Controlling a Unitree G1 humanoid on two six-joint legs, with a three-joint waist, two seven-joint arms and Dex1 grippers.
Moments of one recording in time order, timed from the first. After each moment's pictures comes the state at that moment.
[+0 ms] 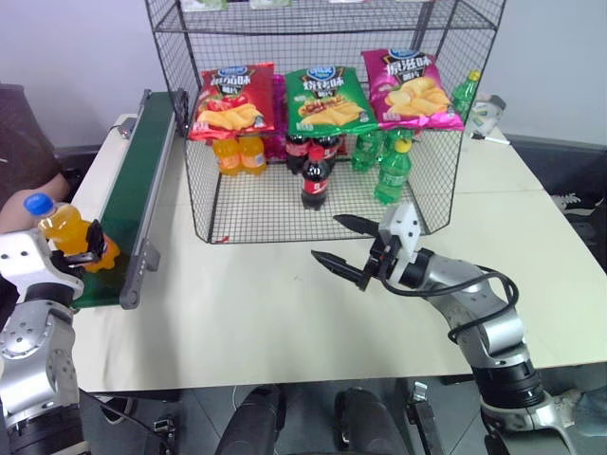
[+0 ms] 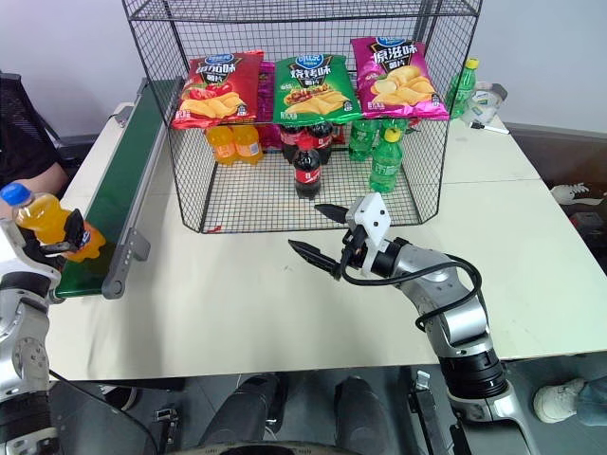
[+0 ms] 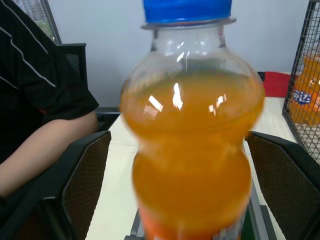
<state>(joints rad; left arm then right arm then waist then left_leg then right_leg) -0.05 0.47 0.58 -0.02 -0.38 0.13 -0.21 -0.30 -0.41 0.08 -0.28 0.42 0.40 0.77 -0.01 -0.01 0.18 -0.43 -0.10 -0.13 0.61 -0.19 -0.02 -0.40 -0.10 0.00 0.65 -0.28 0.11</state>
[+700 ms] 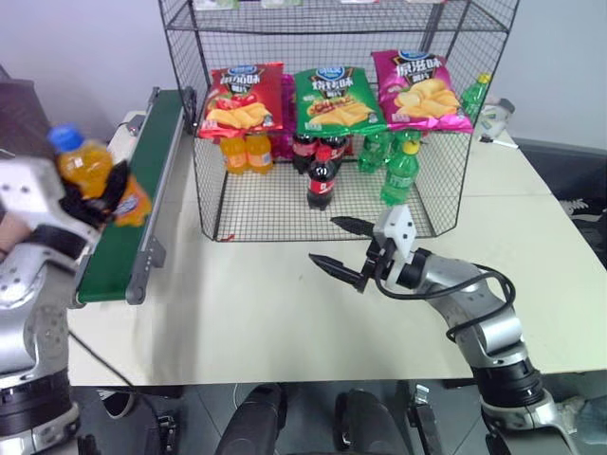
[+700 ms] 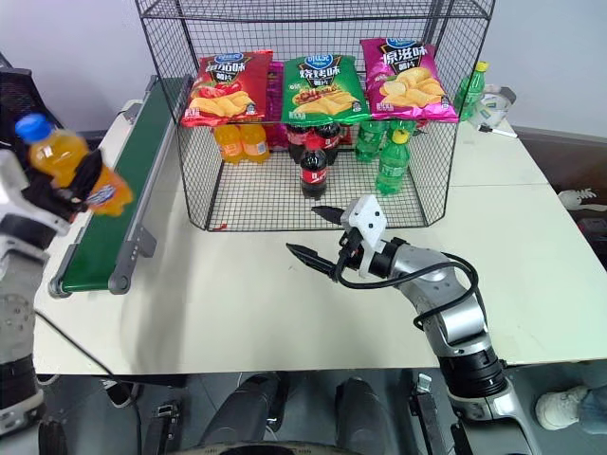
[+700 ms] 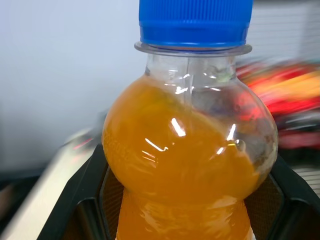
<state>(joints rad) -0.23 0.60 0.44 -0.31 -0.60 0.39 -0.36 -0.31 -0.42 0.10 -0.28 0.40 0.40 0.78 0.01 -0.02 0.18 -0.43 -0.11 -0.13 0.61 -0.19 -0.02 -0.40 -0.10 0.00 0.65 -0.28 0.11</state>
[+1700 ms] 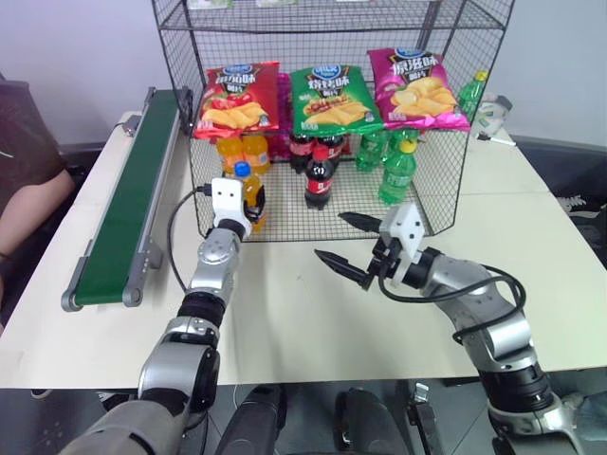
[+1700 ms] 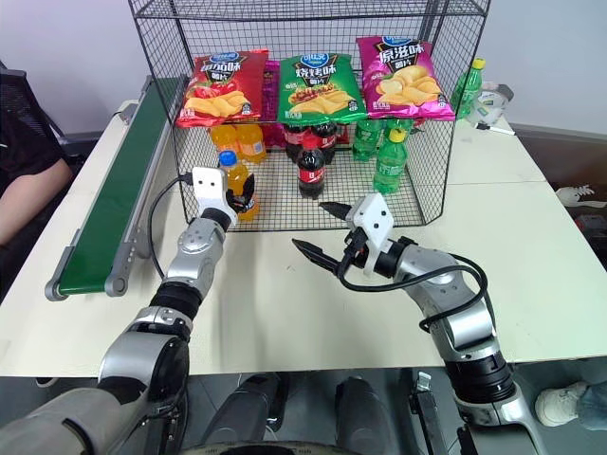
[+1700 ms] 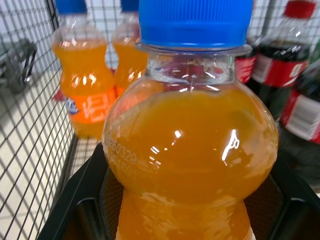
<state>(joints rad) -0.76 0.13 0.08 0.90 -0.12 -0.29 -0.12 -0.28 -0.45 0.09 -0.33 0.39 0.39 0.72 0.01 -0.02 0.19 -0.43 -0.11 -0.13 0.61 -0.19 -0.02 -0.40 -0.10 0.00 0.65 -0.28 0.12</state>
